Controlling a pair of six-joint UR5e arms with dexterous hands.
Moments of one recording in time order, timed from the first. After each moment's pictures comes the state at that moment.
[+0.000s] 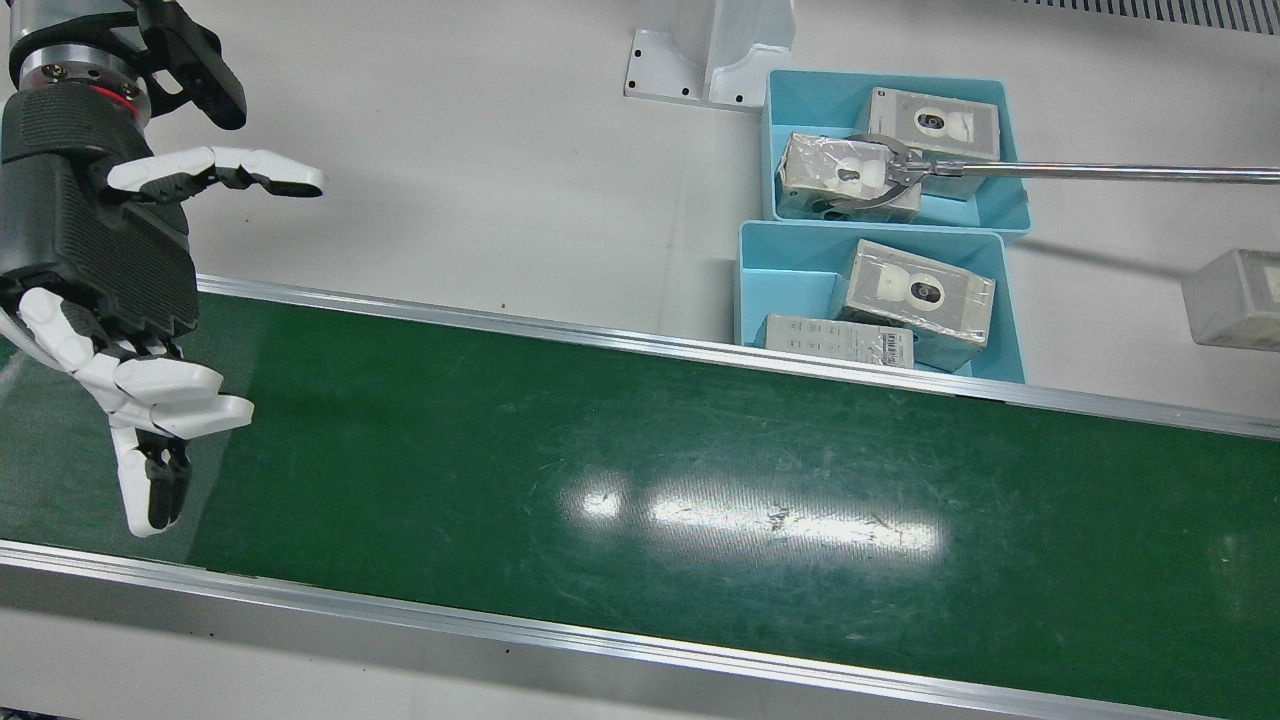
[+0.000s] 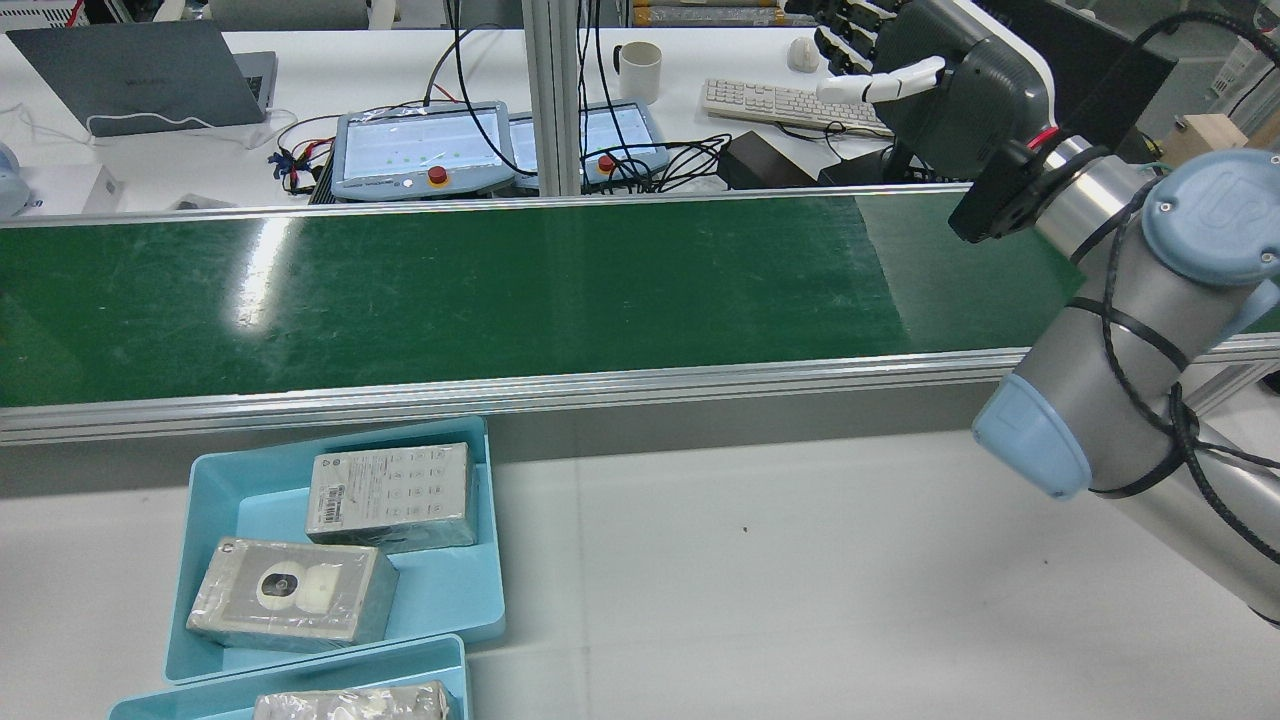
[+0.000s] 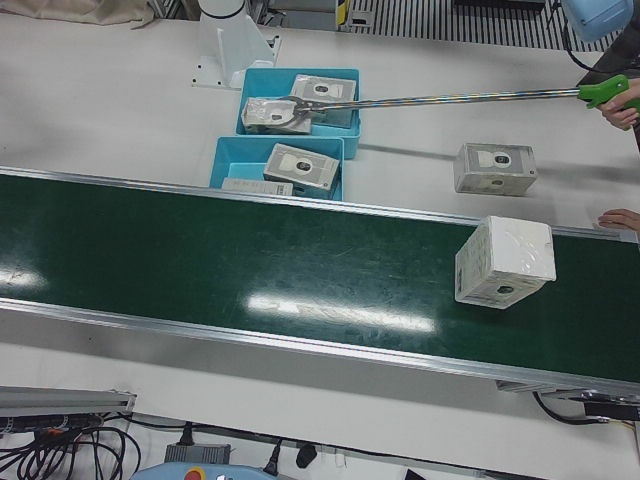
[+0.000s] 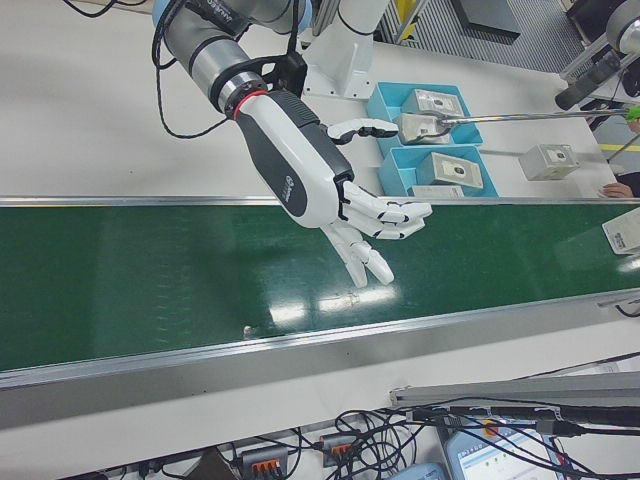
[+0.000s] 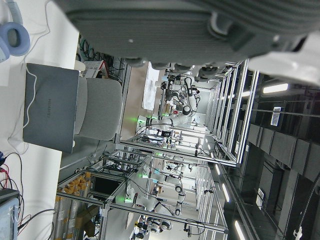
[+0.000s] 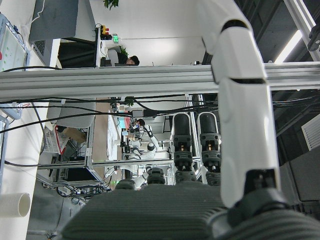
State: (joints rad) left arm -1.81 -1.79 -1.75 0.44 1.92 -0.15; right arm 1.04 -1.07 1.95 -3.61 -1.34 -0.06
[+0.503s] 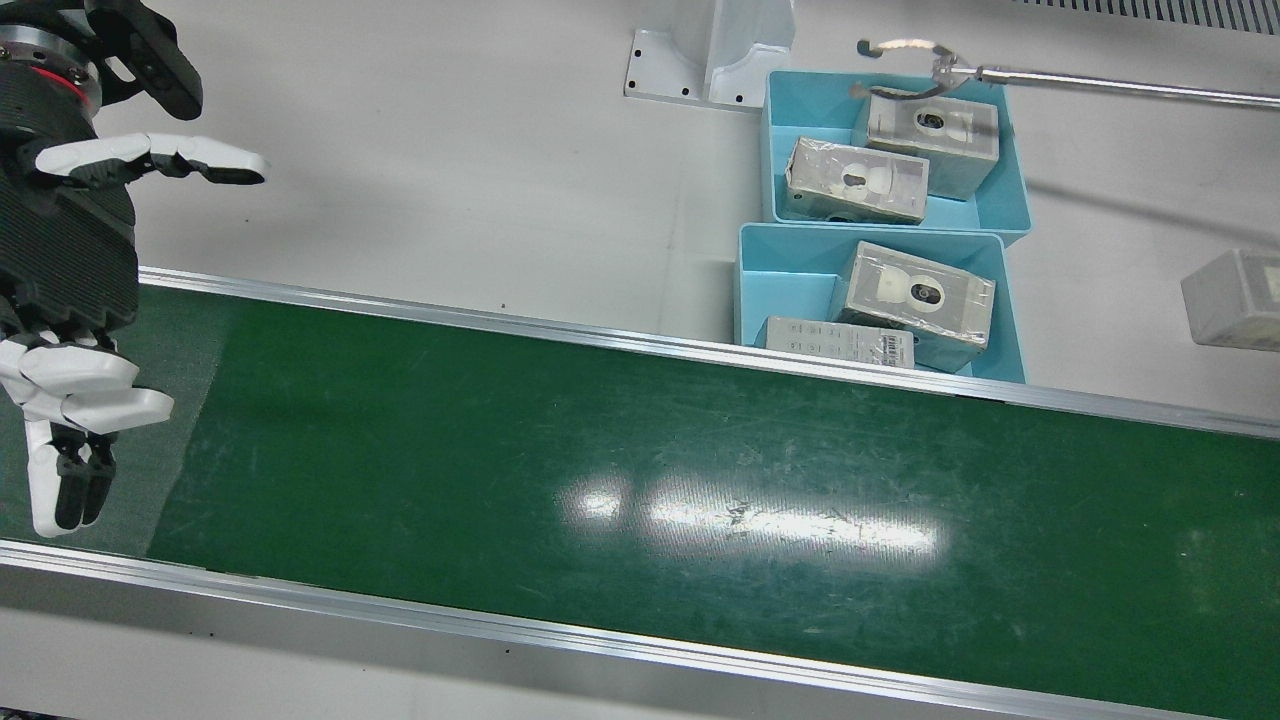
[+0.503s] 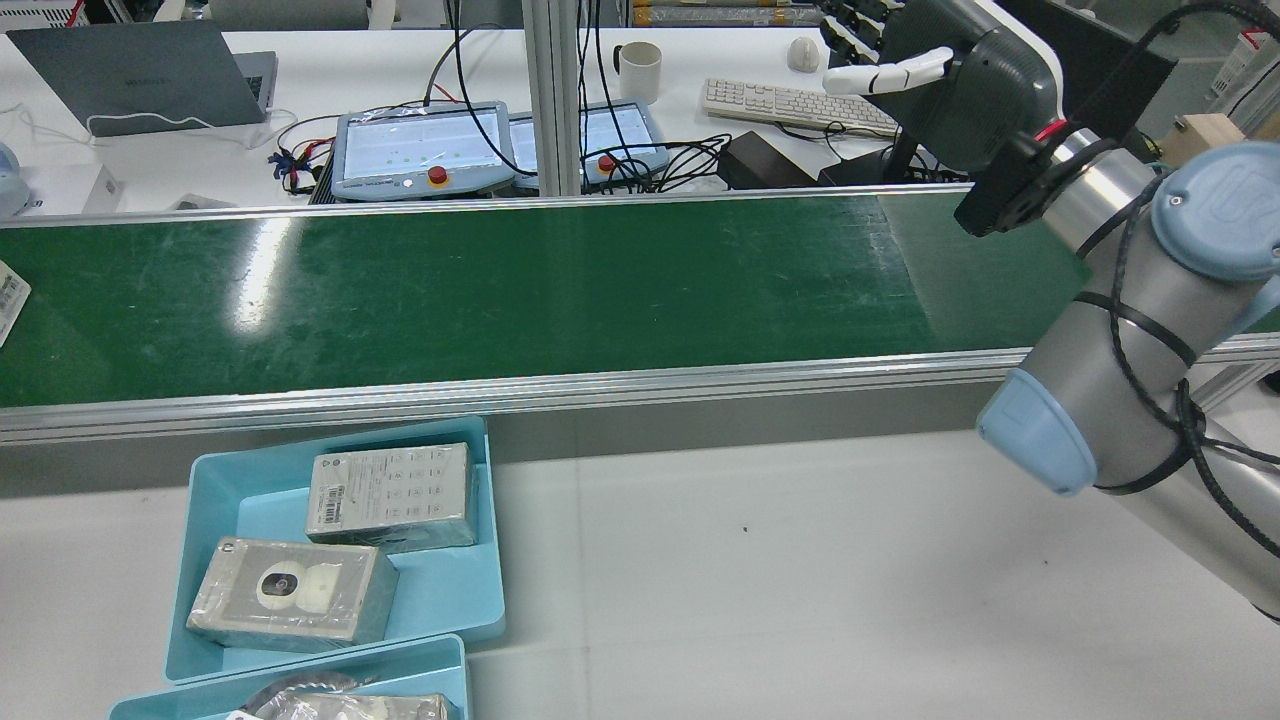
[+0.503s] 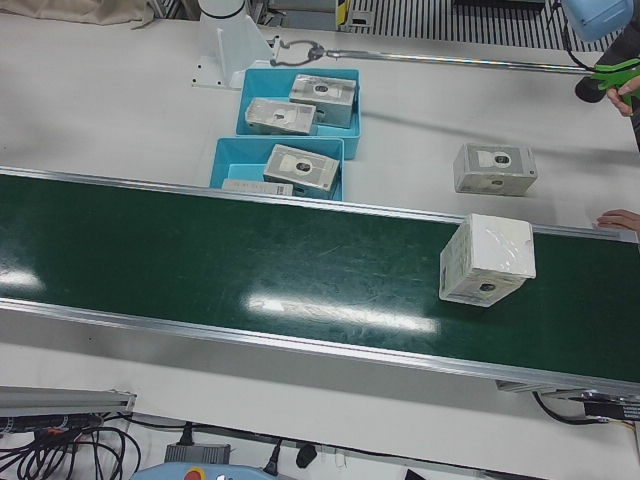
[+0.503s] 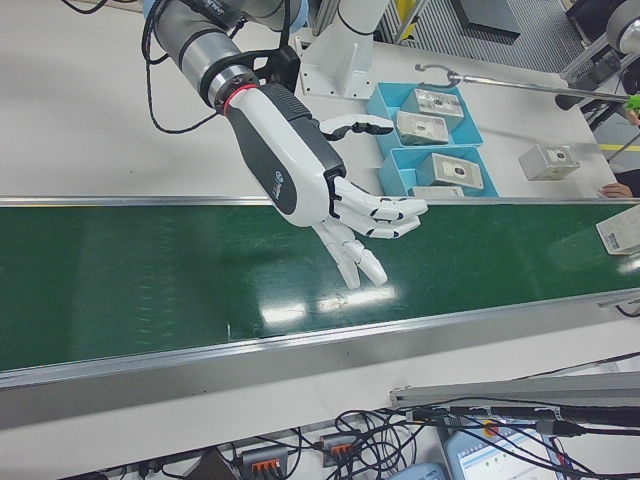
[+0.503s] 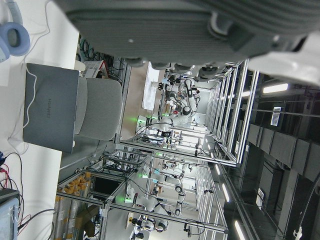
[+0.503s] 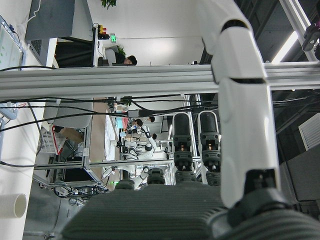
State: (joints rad) left arm -1.81 -1.79 -1.75 0.44 1.92 -0.15; right arm 1.05 -1.07 1.96 -3.61 -1.34 -0.06
